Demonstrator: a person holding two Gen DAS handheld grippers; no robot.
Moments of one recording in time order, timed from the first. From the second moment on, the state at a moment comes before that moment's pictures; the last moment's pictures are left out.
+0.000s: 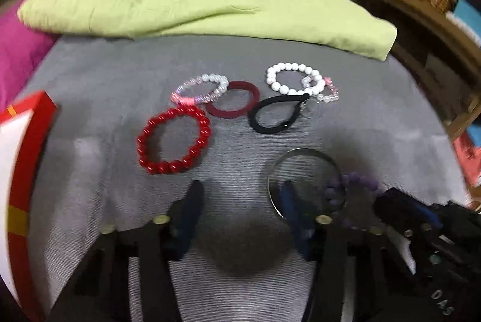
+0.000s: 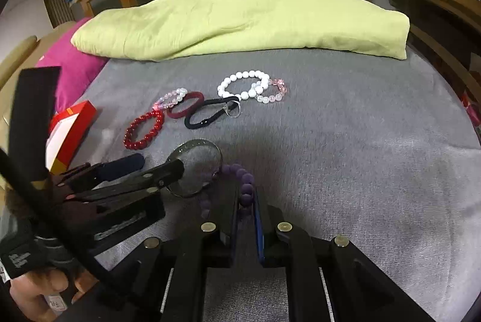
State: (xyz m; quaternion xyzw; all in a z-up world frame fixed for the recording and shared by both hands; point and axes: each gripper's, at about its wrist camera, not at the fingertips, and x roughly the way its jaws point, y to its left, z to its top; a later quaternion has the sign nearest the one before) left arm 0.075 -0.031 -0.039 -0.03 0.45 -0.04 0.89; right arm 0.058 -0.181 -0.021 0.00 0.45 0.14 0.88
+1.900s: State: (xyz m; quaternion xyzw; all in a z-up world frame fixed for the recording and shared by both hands) left arm 0.005 0.039 0.023 -0.02 0.37 0.04 0.93; right arm 0.020 -0.190 0.014 0.11 0.37 0.22 0.90
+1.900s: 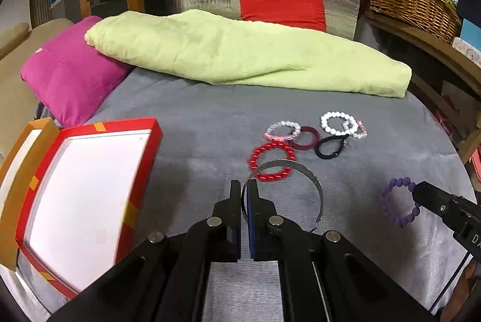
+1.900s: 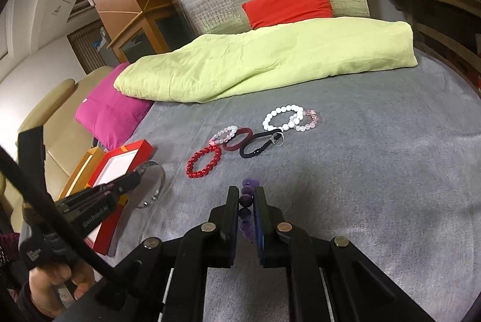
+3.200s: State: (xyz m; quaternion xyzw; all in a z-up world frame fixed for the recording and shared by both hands) left arm -0.049 0.273 0.017 -0.21 0.34 0.28 0.87; right arm 0.004 0.074 0.064 0.03 0.37 0.41 0.83
